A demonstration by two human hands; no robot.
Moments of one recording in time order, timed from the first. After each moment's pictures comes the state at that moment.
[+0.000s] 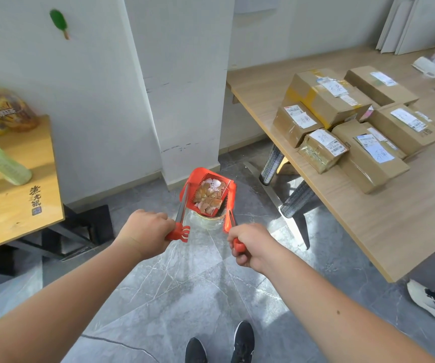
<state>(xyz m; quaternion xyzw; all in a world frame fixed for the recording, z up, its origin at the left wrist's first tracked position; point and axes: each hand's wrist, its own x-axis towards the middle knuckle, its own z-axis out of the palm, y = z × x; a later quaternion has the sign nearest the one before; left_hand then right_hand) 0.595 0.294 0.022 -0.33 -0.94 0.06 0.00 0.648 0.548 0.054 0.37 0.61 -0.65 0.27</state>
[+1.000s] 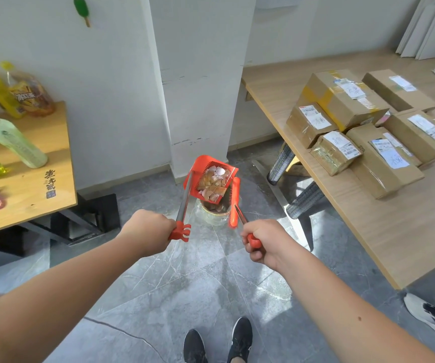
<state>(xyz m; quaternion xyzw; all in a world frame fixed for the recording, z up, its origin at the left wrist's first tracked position) 0.614 0.285 0.039 -0.25 -0.95 0.15 -0.16 0.653 0.551 0.067 0.35 0.62 -0.65 0.26</state>
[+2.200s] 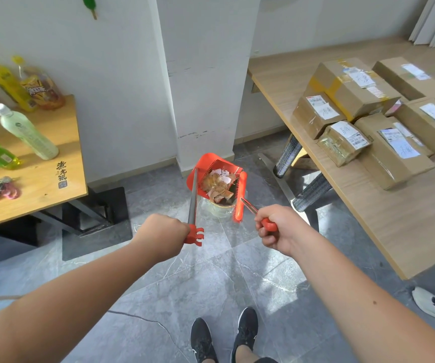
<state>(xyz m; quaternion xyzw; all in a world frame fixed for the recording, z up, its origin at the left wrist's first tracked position) 0.653 0.300 0.038 -0.25 -0.94 0.16 -0.16 0.656 0.566 0.075 0.36 0.59 -0.67 0.26</state>
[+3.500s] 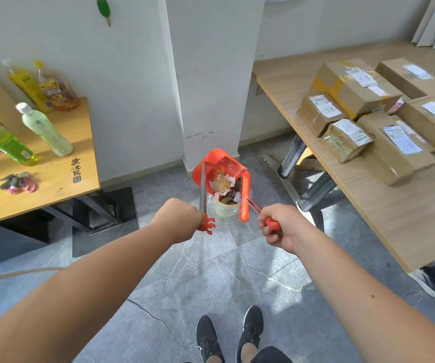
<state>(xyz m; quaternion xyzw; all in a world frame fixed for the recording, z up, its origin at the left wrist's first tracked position) 0.656 0.314 0.057 -0.30 -0.92 0.19 -0.15 0.685 0.560 0.076 0.35 0.62 -0.66 0.24</state>
